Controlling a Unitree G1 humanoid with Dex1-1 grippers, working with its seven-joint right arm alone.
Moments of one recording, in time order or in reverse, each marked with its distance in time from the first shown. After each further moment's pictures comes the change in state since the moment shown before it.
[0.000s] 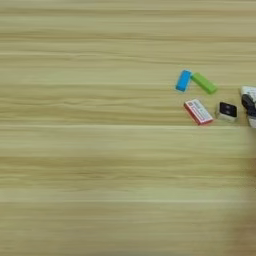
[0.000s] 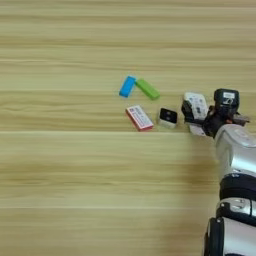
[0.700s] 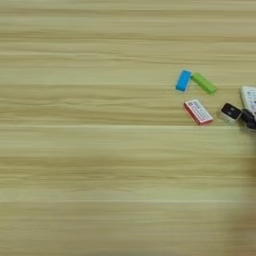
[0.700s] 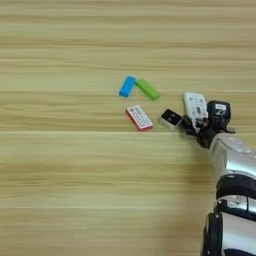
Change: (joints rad) arm -0.048 -0.008 0.020 0.213 -0.036 -0.011 0.019
